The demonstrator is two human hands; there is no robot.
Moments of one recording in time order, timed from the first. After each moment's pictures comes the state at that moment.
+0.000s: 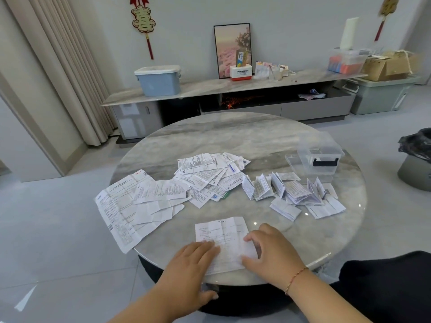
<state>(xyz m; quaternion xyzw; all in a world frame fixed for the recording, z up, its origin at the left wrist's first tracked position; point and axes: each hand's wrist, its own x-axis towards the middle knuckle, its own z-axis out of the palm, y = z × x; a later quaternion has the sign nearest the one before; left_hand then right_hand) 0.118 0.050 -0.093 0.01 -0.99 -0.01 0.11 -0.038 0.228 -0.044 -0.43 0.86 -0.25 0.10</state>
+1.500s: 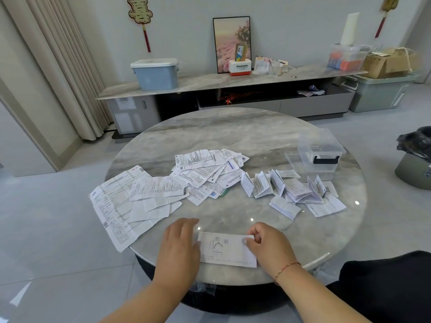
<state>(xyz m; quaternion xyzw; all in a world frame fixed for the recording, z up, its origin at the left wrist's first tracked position) 0.097 0.052 -0.072 0.22 -0.92 -0.18 0.26 -0.046 0.214 -0.057 -0.28 0.88 -0.35 0.17</state>
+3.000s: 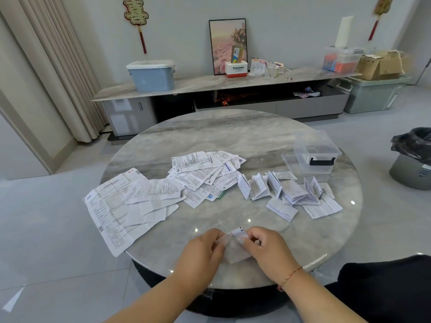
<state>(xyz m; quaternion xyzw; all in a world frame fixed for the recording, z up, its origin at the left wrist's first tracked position) 0.070 0.081 -0.052 0.20 -0.91 -0.35 0.13 -0.047 0.217 -0.061 -0.35 0.81 -0.45 0.12</state>
